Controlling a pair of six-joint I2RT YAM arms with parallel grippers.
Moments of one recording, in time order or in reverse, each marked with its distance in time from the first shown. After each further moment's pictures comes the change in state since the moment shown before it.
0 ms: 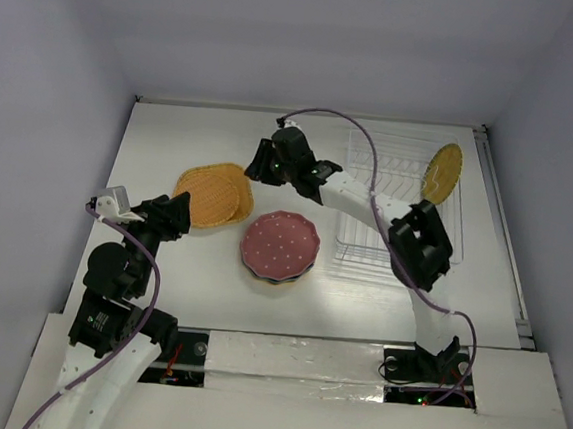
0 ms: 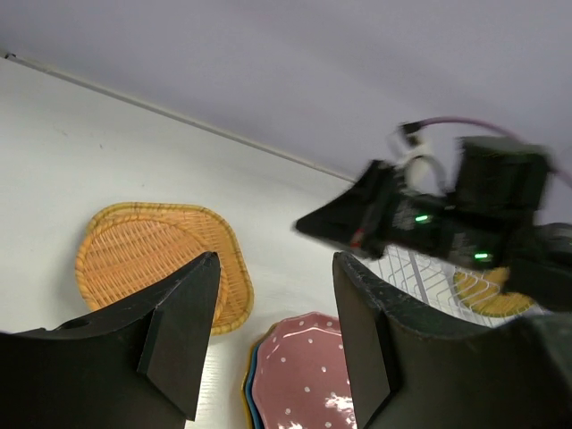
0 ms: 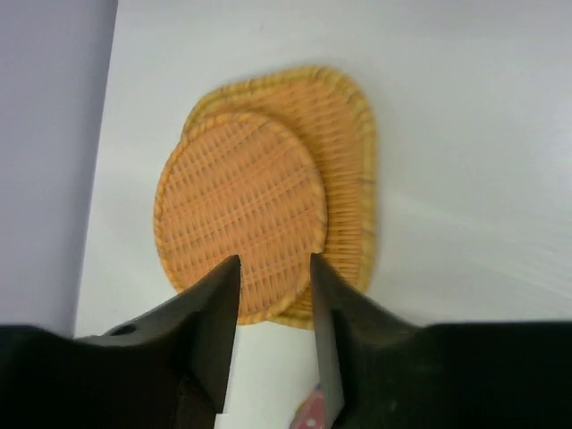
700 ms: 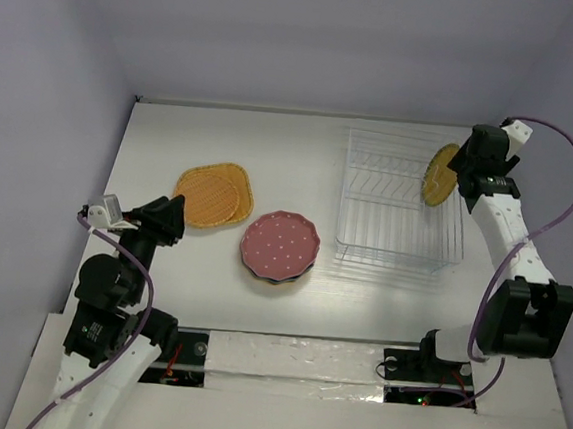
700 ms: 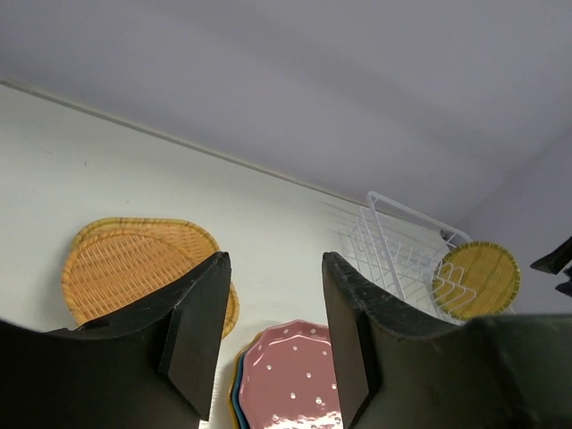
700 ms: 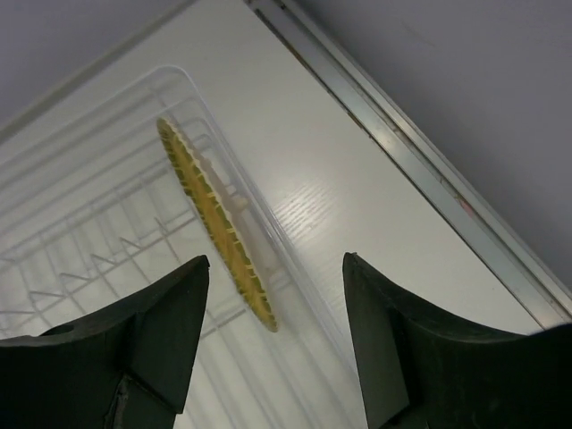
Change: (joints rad) left arm -0.019 -0.066 0.000 0.000 0.000 0.000; right arm -0.811 -0.725 -0.537 -0.182 0.513 -0.346
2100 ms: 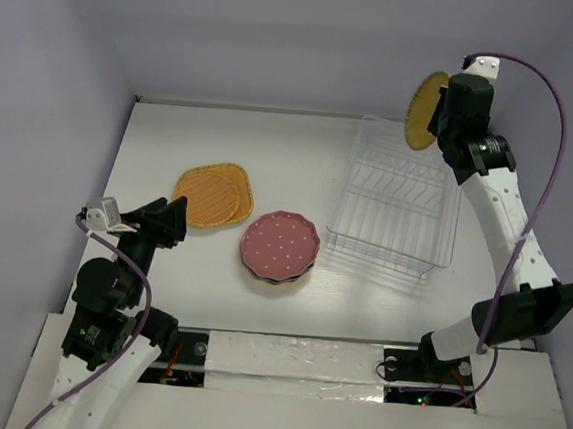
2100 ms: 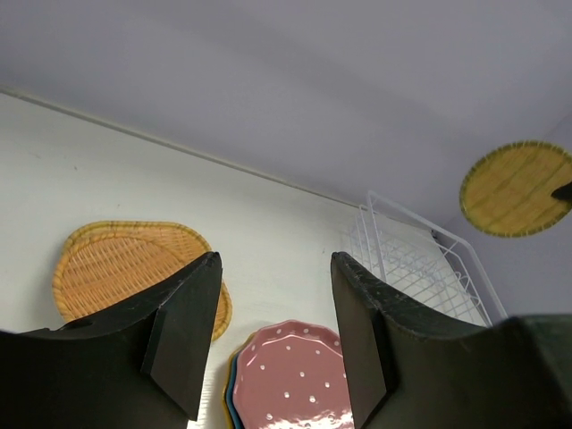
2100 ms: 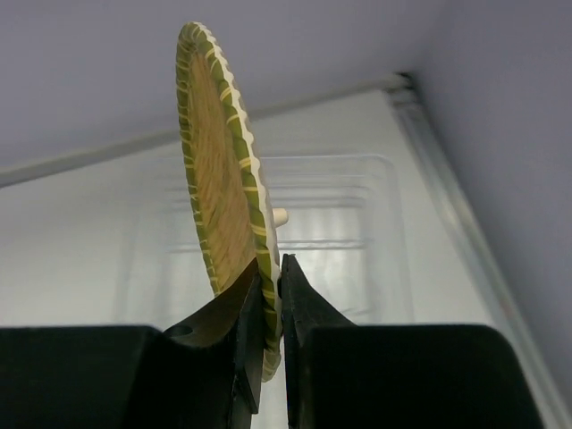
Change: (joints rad) left arm -0.023 -0.023 0.000 0.000 0.000 0.000; right arm 0.225 0.137 0.483 -0.252 0.053 -0.239
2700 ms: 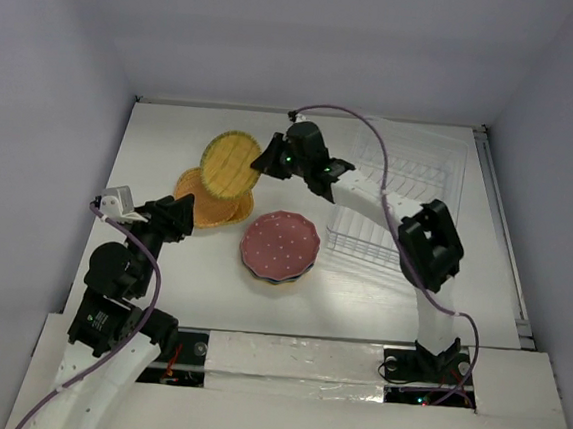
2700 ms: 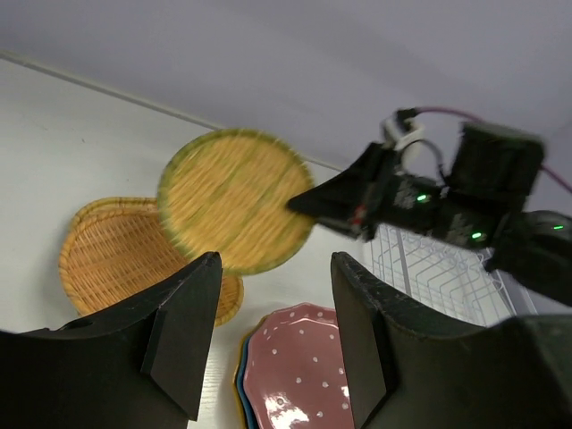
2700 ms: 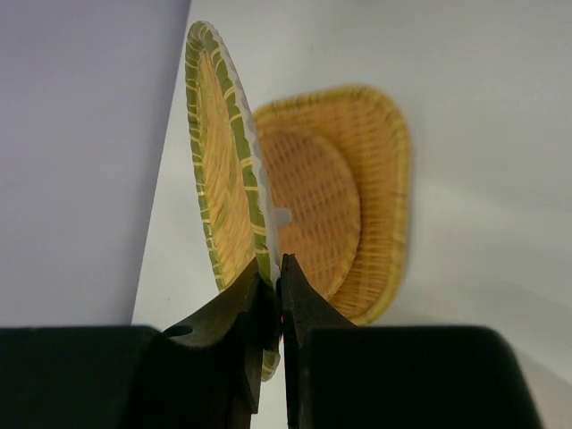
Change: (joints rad) left arm 0.000 0.092 0.000 -0.002 0.000 0.000; right arm 0.512 0.471 -0.045 0.544 -0.708 0.628
